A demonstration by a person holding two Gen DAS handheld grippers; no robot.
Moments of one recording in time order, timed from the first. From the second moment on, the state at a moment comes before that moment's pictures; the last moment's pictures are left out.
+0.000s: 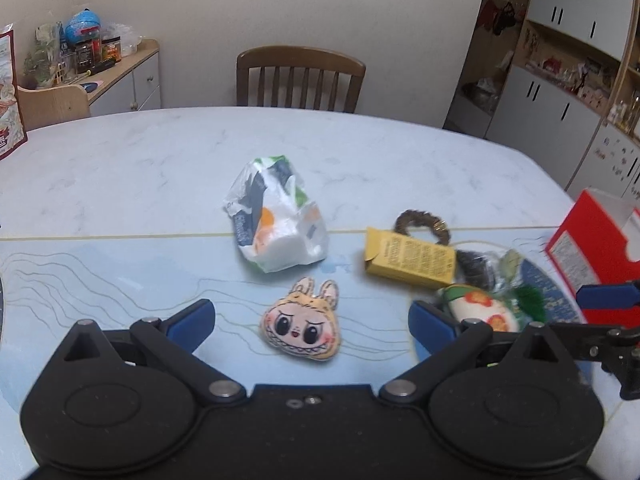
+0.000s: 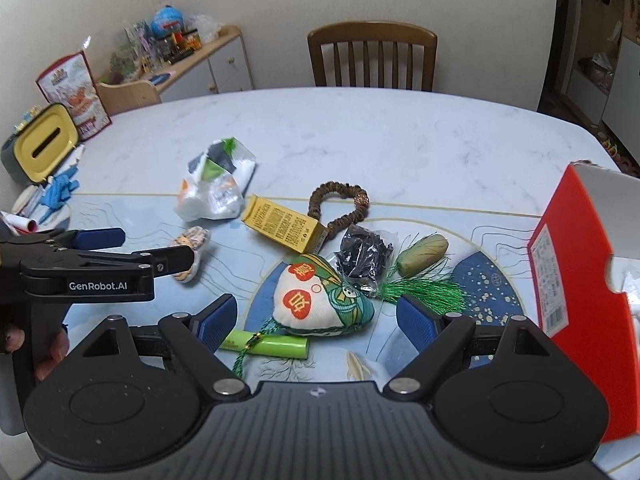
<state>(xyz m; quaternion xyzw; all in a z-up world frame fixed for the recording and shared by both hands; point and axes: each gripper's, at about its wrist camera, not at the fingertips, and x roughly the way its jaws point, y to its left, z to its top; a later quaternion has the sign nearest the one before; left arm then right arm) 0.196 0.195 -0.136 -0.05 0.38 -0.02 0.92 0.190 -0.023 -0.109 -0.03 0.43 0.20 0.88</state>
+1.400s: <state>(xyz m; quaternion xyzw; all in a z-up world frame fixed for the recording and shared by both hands) 0.209 0.200 -0.155 -0.05 0.42 -0.02 0.90 0.221 -0.010 -0.137 -0.02 0.48 0.19 0.86</state>
